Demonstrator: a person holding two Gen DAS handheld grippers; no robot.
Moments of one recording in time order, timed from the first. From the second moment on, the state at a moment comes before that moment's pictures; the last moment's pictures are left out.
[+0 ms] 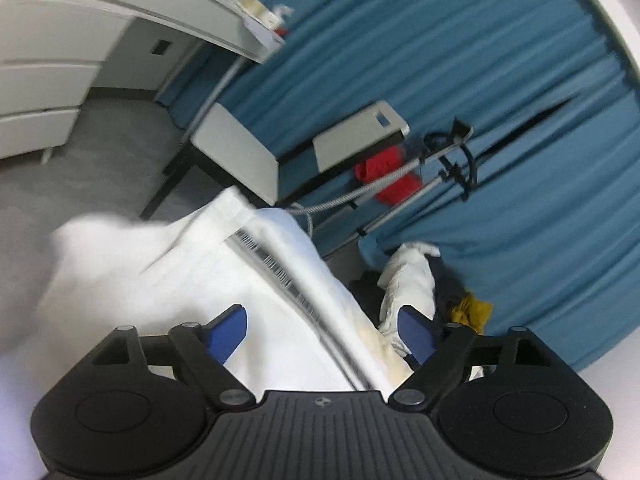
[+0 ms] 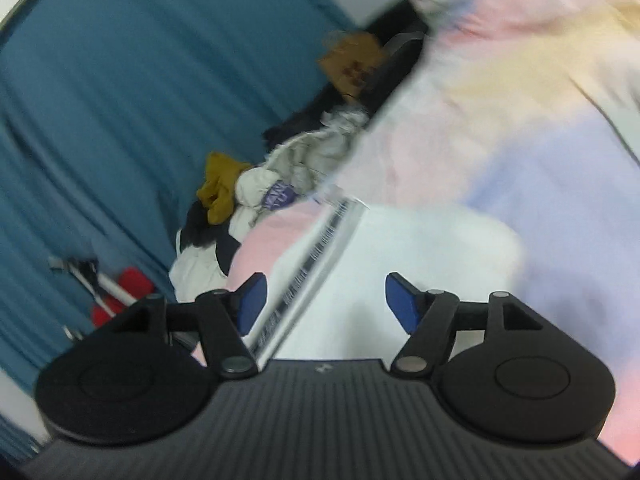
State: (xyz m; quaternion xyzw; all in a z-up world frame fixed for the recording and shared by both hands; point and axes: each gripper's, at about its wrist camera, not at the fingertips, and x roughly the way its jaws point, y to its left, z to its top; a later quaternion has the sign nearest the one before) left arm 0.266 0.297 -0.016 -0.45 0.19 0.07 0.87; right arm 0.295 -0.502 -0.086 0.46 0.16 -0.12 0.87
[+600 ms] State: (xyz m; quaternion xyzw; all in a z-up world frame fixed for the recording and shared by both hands) left arm 0.218 0.289 -0.134 -0.59 0.19 0.06 0.78; right arm 0.304 -0.510 -0.183 0.64 0.23 0.01 0.73
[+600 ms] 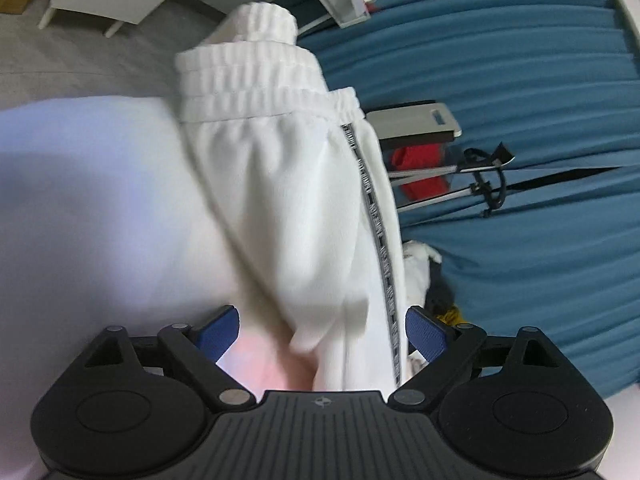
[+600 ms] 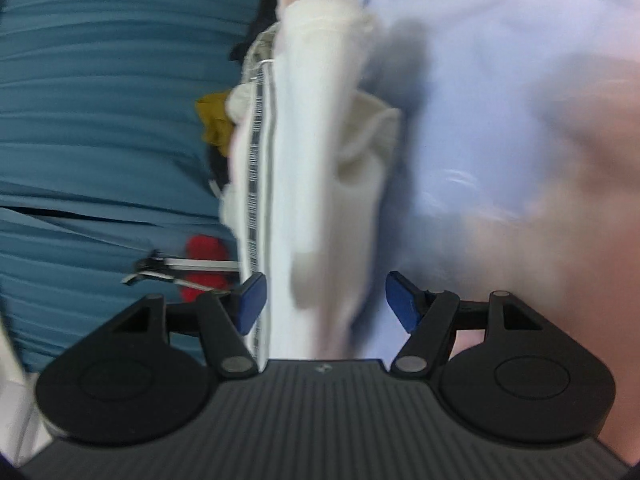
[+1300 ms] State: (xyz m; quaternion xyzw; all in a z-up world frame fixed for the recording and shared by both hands) left arm 0.211 0.302 -0.046 -0.47 0.24 0.15 0.84; right arm 0.314 -0.525 -0.142 0.56 0.14 -0.09 0.81
